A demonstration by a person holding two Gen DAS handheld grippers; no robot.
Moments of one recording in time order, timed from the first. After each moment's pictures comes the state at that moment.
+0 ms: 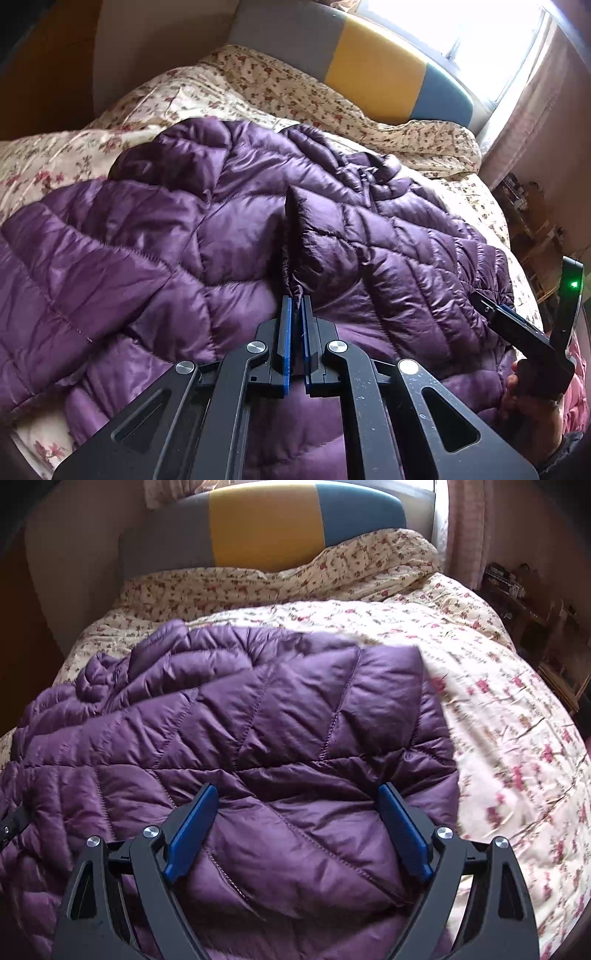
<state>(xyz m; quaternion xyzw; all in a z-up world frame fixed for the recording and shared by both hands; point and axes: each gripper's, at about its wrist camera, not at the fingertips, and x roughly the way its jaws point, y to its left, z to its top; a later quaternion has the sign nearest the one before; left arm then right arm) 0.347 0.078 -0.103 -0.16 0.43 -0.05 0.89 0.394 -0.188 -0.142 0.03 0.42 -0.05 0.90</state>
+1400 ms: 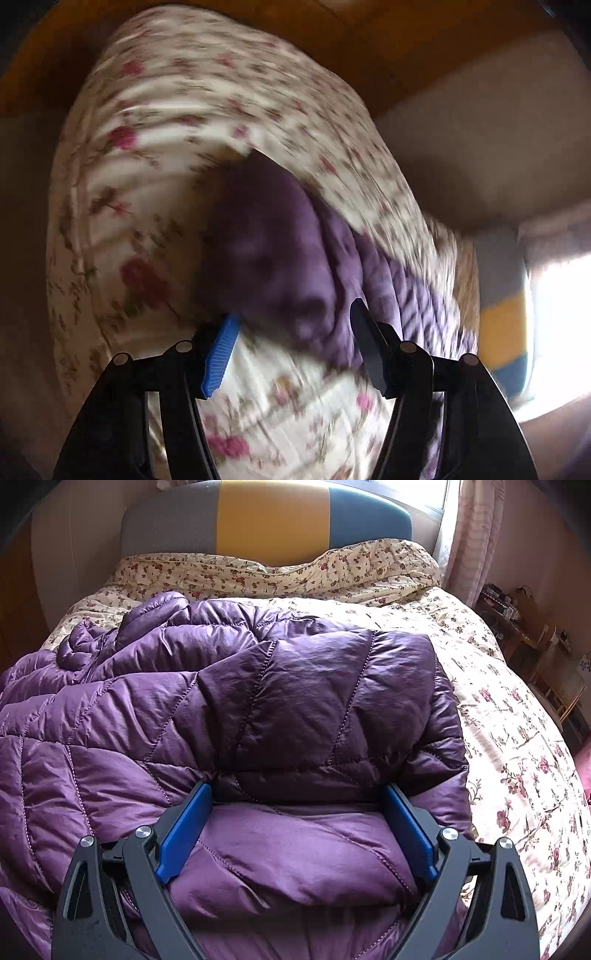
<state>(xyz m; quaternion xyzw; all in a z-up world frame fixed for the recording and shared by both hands) 0.005 0.393 -0.117 -0.54 0.23 0.30 0.75 0.396 -0.169 -0.165 -0.02 0.42 -0.07 0.91</state>
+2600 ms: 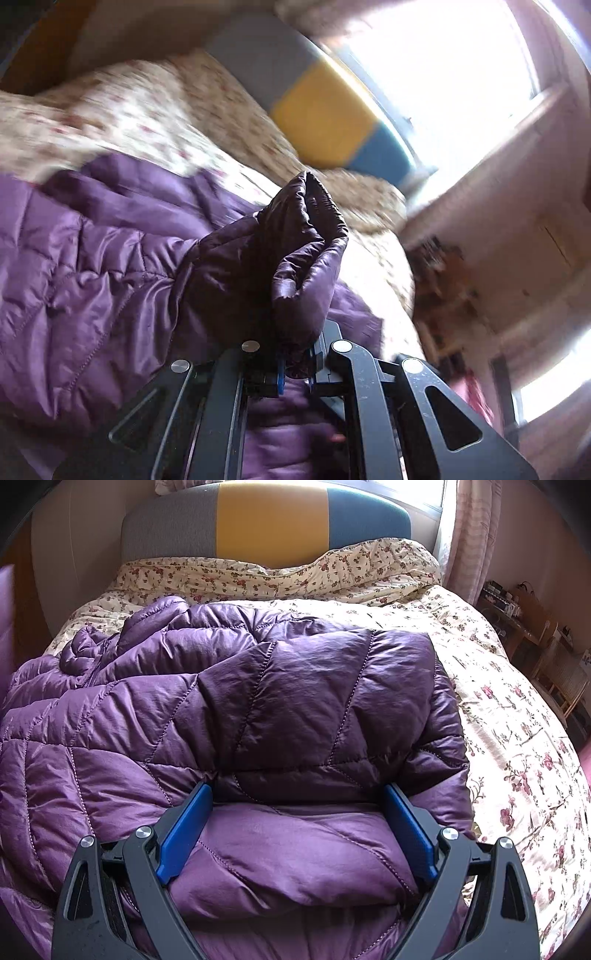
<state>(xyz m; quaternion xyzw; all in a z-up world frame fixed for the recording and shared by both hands) 0.362 0.042 -0.031 -0.32 0.36 -0.17 0.86 0.397 -0.171 -0.160 -0.01 0.41 -0.07 0.91</state>
